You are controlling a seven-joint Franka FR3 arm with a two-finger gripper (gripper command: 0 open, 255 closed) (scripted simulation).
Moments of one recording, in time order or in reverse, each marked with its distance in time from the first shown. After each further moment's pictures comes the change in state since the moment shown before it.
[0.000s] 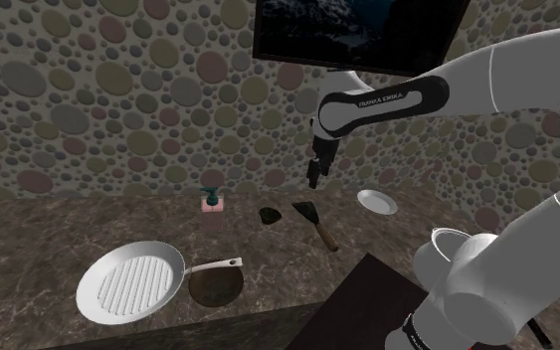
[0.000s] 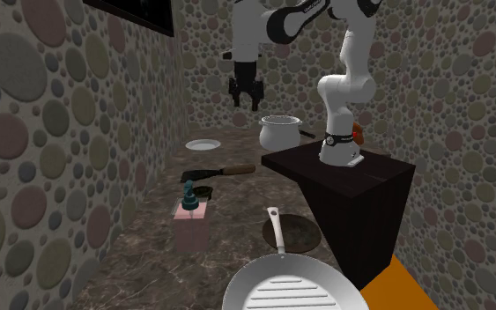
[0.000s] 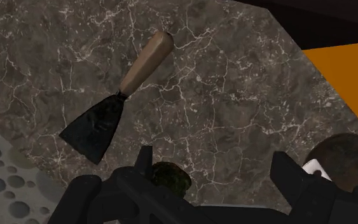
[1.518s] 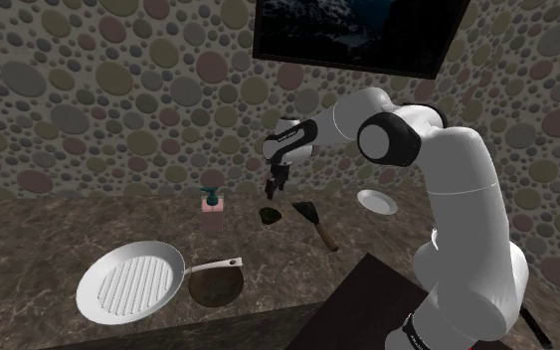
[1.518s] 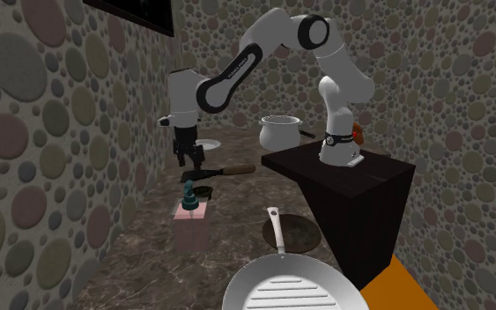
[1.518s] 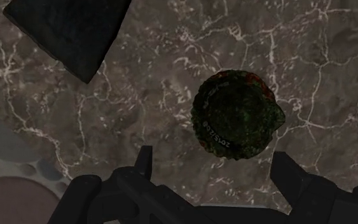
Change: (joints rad) arm -0.097 0.893 0.023 0.650 0.260 0.255 -0.248
